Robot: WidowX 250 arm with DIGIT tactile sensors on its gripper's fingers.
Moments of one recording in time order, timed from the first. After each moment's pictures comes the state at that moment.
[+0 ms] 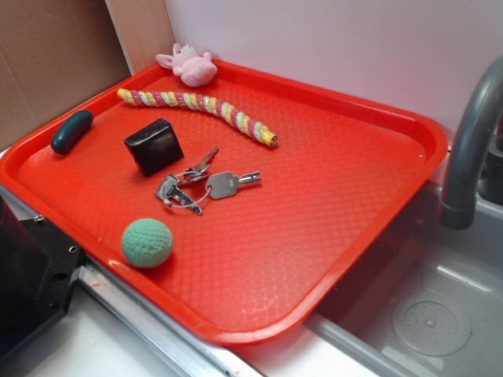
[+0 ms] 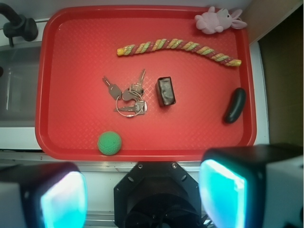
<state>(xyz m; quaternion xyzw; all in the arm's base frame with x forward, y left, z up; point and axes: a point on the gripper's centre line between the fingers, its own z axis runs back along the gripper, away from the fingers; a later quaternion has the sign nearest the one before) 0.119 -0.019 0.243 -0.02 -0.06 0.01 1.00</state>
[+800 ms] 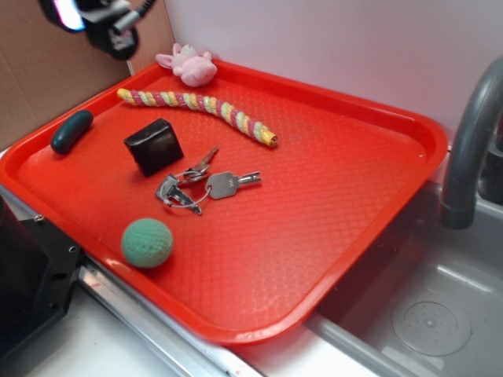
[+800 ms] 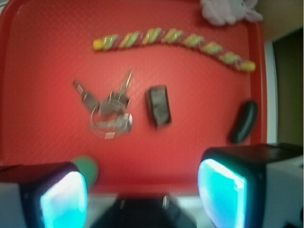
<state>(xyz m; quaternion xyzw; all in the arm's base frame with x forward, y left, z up) 0.185 0.009 0.156 0.02 -0.03 0.01 1.00</state>
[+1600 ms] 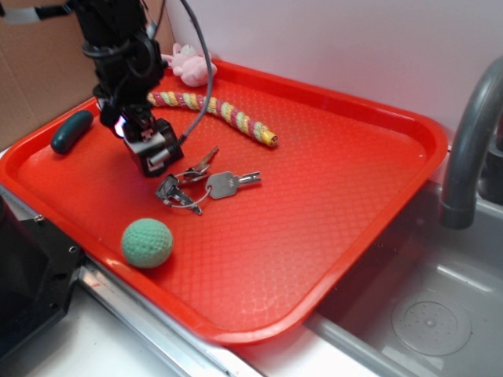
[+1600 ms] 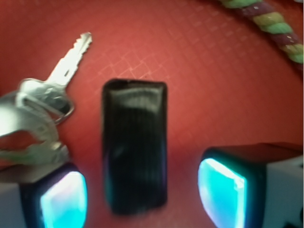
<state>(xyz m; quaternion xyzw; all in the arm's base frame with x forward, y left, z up) 0.192 0.035 0.035 0.04 -0.01 -0.08 1.00</state>
